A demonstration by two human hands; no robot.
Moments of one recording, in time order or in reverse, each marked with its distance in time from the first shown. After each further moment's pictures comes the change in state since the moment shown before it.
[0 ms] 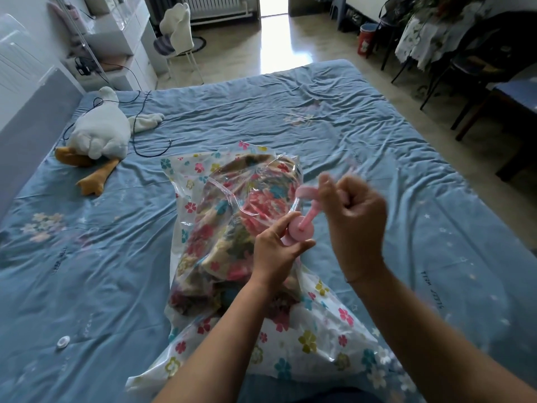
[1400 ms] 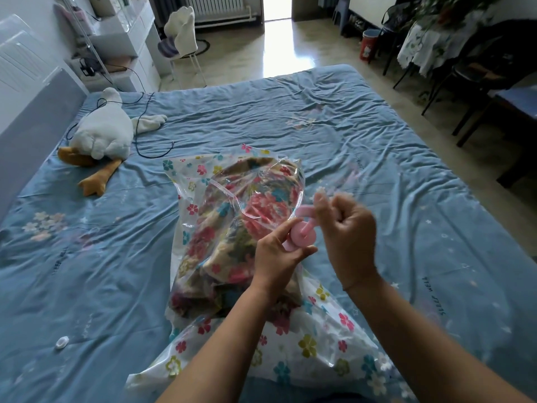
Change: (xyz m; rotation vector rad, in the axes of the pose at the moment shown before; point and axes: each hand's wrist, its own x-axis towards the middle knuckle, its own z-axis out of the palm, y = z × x) left_hand -0.003 0.001 -0.002 0.056 -0.010 0.044; right_hand -0.006 0.020 0.002 -0.208 -0.035 0.043
